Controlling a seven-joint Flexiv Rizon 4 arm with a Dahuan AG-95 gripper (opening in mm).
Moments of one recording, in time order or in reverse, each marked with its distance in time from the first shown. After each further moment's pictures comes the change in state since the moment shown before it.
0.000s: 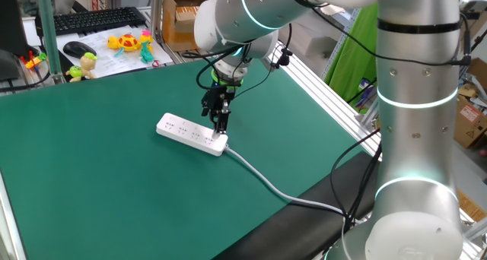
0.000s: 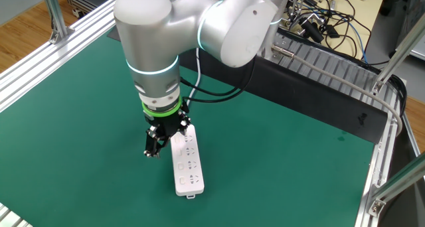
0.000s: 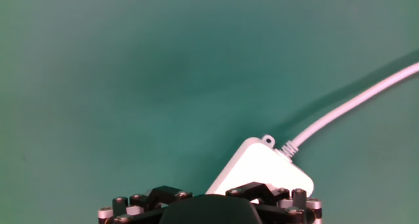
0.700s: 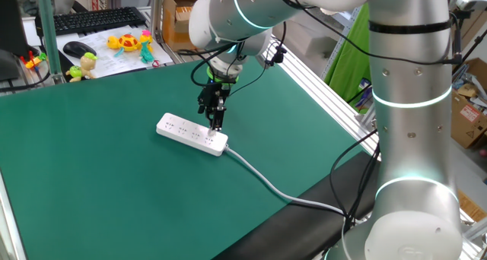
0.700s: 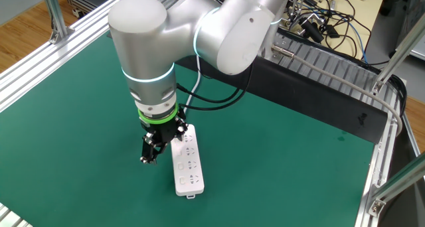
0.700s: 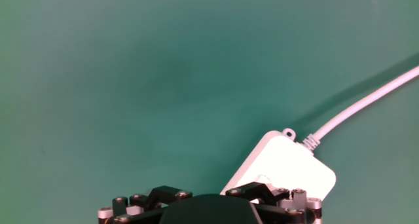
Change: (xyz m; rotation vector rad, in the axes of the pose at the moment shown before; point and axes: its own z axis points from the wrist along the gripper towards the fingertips) arm 0.006 0.016 0.004 -0.001 -0.007 0.009
